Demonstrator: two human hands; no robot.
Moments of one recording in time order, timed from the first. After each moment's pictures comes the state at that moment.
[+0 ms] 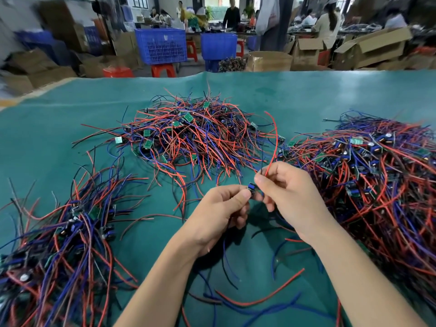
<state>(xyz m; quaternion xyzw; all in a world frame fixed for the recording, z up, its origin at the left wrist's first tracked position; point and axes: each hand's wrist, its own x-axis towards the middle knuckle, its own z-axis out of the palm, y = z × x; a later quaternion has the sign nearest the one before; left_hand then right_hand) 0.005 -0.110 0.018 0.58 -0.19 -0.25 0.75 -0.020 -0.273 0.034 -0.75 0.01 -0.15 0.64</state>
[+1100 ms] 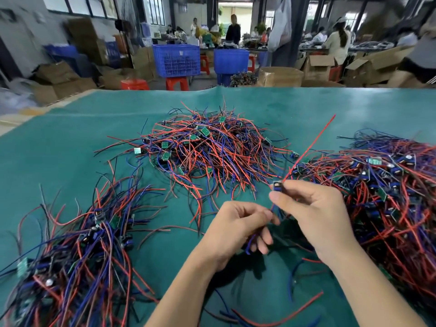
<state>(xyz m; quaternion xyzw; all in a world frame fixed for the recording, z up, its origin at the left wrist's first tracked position) -0.002 -0.106 0.027 0.64 -0.21 -0.22 0.71 -0.022 -0.276 0.032 -0.78 -0.03 -0.23 0.58</state>
